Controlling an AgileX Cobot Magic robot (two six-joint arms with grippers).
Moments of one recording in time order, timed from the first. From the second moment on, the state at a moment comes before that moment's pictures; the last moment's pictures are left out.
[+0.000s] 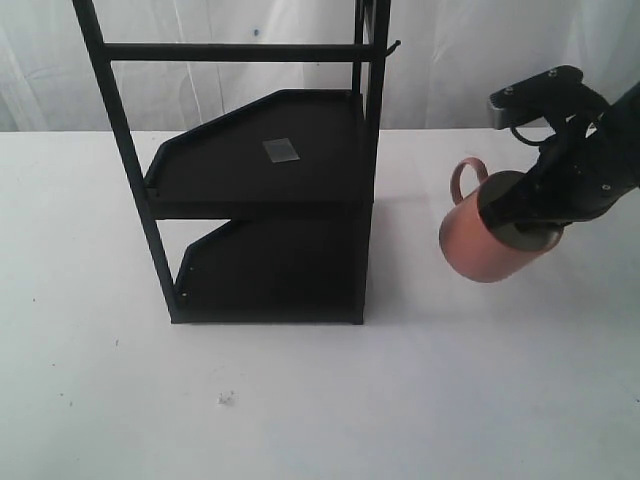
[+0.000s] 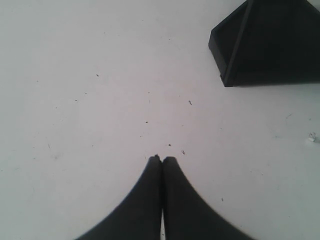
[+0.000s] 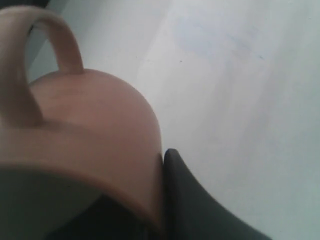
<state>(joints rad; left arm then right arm) -0.01 0.01 0.02 -0.16 0.48 0.08 0.17 1.55 -1.08 0.10 0.67 -0.33</state>
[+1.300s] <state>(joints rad) -0.01 0.01 0.02 -0.16 0.48 0.08 0.20 1.34 -0.91 0.01 0.86 -0.27</state>
